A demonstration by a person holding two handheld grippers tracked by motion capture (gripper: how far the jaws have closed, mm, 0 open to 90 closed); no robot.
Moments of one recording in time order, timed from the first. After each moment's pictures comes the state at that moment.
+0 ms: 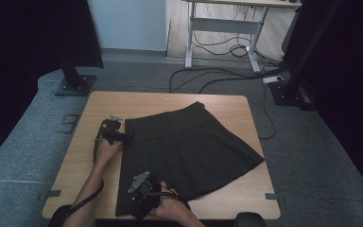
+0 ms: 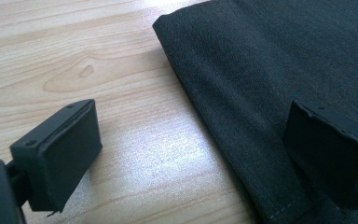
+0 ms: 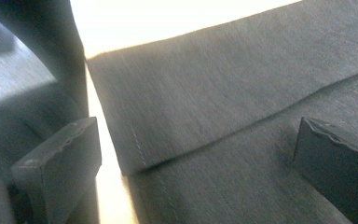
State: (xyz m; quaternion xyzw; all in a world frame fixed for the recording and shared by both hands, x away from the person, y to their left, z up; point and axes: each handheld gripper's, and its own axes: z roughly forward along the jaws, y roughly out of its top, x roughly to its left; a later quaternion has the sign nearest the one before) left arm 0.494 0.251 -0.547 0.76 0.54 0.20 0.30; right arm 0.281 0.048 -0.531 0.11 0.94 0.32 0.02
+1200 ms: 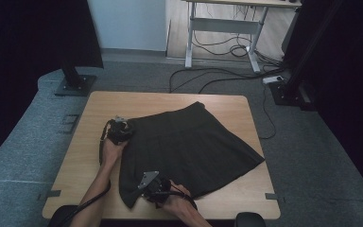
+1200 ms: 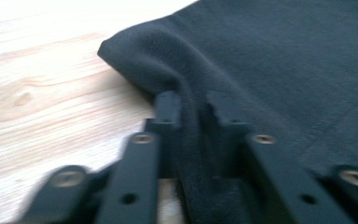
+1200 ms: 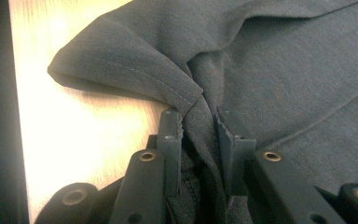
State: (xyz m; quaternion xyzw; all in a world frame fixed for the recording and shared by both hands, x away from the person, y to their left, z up) left arm 0.488 0.232 -0.544 0.77 0.50 0.18 0.35; right arm 0.289 0.021 -0.529 0.13 0.94 0.31 0.09
